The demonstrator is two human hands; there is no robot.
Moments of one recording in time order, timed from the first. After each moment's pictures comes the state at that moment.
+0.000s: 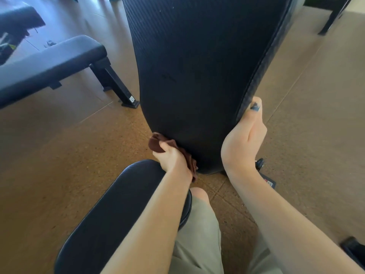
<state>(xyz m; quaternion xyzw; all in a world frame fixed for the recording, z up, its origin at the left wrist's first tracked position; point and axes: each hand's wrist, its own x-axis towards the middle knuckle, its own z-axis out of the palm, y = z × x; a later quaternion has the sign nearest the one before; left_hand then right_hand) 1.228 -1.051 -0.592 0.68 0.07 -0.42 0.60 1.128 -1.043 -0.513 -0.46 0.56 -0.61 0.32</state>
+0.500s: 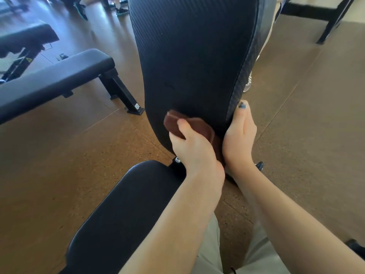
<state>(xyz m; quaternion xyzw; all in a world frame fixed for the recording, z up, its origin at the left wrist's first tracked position) 1.166 -1.017 -0.498 0.57 -0.02 -0.42 0.71 1.113 -1.041 -0.506 -0.49 0.55 -0.57 0.37</state>
